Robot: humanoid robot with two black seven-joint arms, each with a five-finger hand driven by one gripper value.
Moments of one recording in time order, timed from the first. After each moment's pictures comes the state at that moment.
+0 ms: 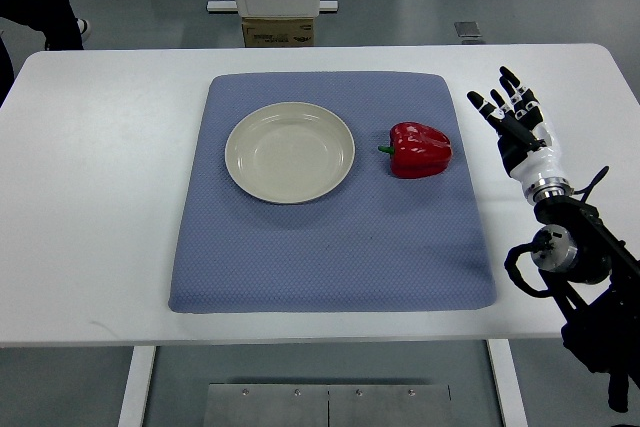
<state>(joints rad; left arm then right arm) -0.01 0.00 -0.22 -0.22 0.01 0.07 -0.05 0.46 -0.08 1.16 0.96 -0.55 -0.06 0.31</state>
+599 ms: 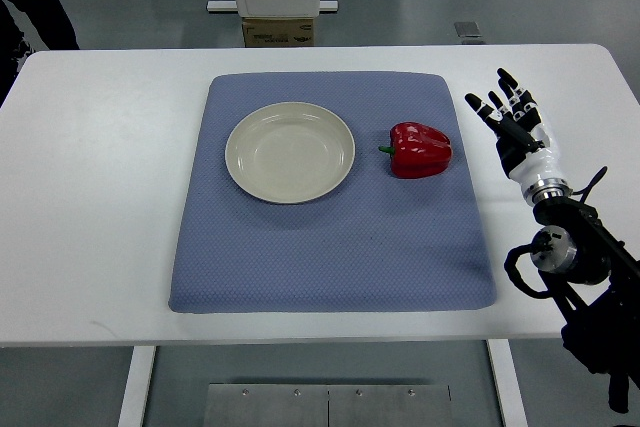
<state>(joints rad) 0.00 0.00 -0.22 -0.22 0.00 0.07 -0.05 0.46 -0.08 1.15 0.95 -0.55 -0.06 0.30</state>
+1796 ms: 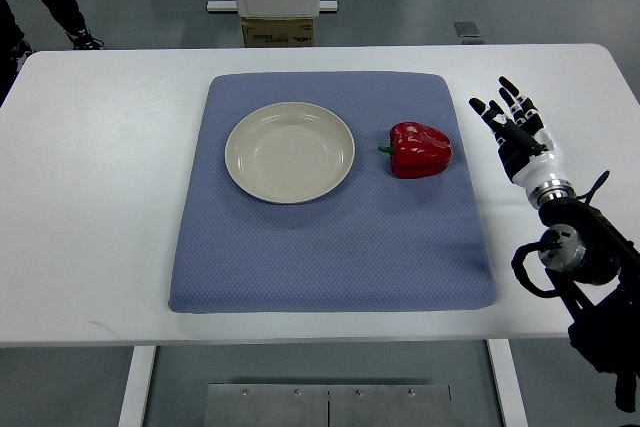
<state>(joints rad) 0.00 0.00 -0.22 -0.22 0.01 0.07 -0.05 0.46 -0.10 1.15 0.95 -0.50 -0.06 0.24</state>
